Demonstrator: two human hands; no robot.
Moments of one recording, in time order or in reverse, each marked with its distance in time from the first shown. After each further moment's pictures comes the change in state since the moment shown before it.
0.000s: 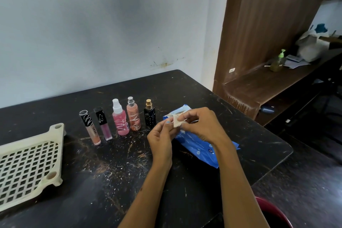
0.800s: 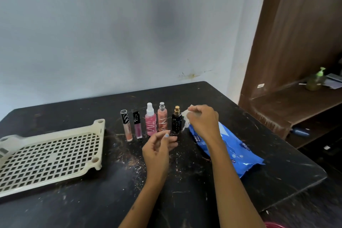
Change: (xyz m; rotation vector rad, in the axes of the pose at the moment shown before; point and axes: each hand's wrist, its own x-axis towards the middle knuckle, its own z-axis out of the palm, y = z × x) left_hand -0.029 0.049 -0.060 0.229 0.150 0.232; right_hand 0.023 -0.050 0.049 0.008 0.253 -0.033
